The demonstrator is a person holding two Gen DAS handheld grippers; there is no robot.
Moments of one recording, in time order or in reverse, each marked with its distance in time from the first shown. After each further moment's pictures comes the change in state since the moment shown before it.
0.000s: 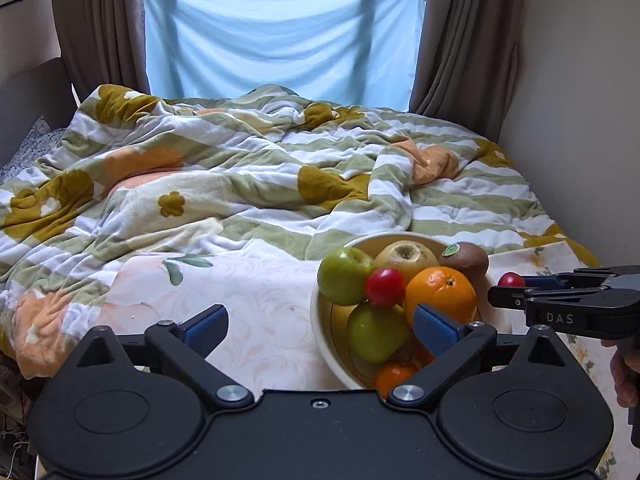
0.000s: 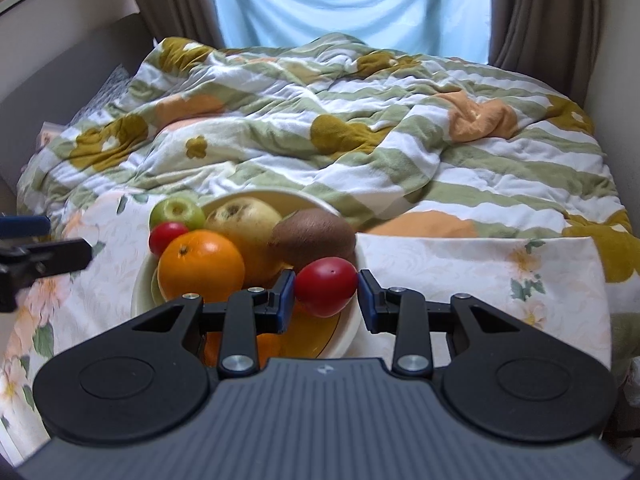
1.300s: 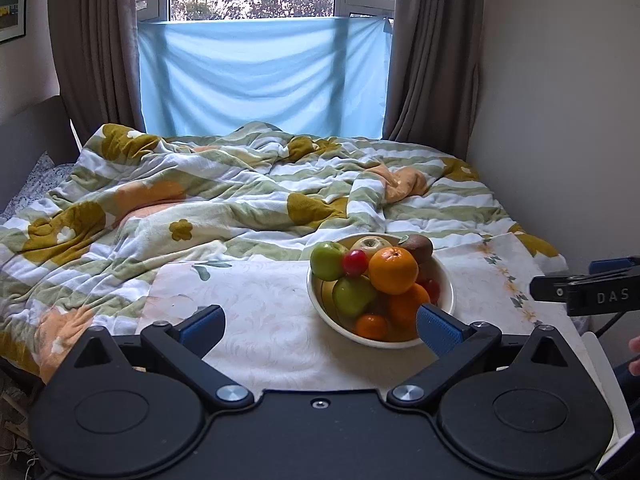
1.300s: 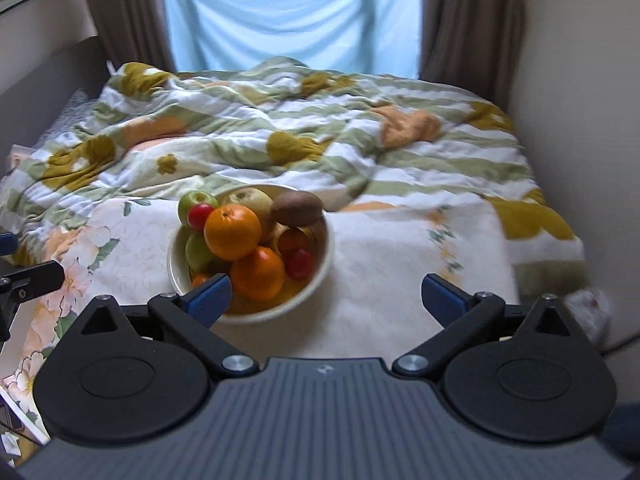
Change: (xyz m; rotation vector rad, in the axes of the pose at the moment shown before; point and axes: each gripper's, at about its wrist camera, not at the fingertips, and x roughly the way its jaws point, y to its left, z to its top) left arm -0.125 0.003 -0.039 0.063 -0.104 -0.041; right arm -0.148 0.047 -0.035 0.110 -0.051 -0.232
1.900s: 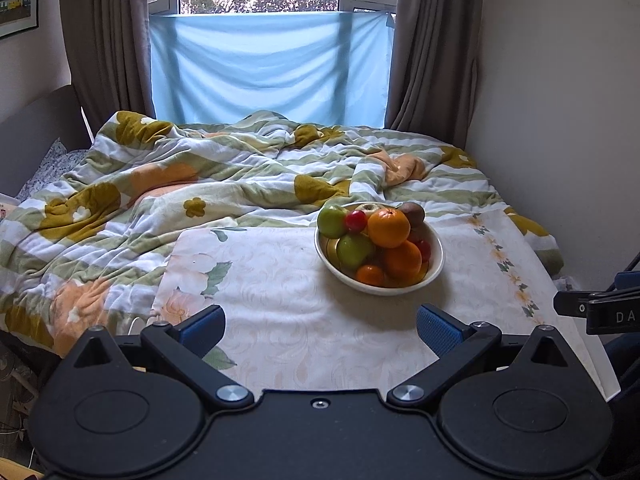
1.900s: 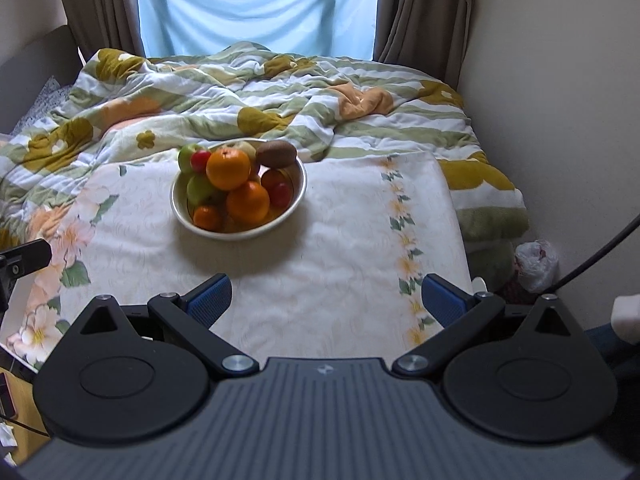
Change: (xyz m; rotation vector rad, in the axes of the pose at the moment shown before) left arm -0.052 0.006 -0.041 -0.010 0.024 0.007; right arm -0.074 0.021 -0.057 0.013 0.046 -0.115
